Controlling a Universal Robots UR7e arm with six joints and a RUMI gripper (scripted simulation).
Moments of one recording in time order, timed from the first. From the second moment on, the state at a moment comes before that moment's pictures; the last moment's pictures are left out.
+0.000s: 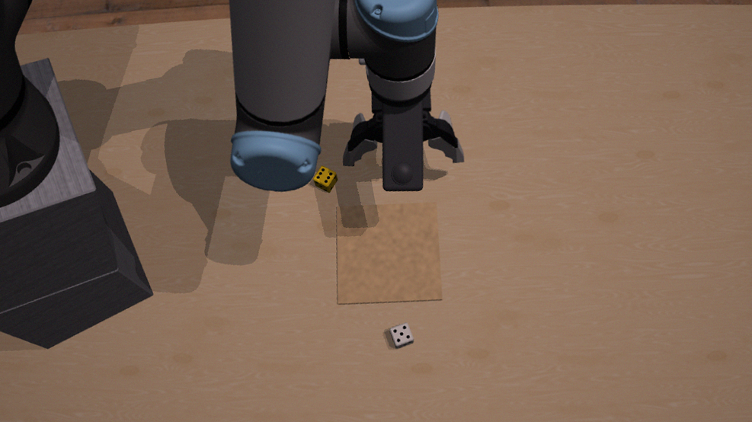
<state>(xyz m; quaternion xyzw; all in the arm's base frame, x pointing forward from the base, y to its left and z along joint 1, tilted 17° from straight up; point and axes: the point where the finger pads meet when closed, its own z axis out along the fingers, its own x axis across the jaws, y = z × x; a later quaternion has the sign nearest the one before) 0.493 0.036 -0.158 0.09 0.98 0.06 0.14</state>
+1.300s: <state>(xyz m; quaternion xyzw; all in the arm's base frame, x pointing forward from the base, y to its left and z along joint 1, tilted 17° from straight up) 0.490 0.035 -0.147 0.09 0.98 0.06 0.14</state>
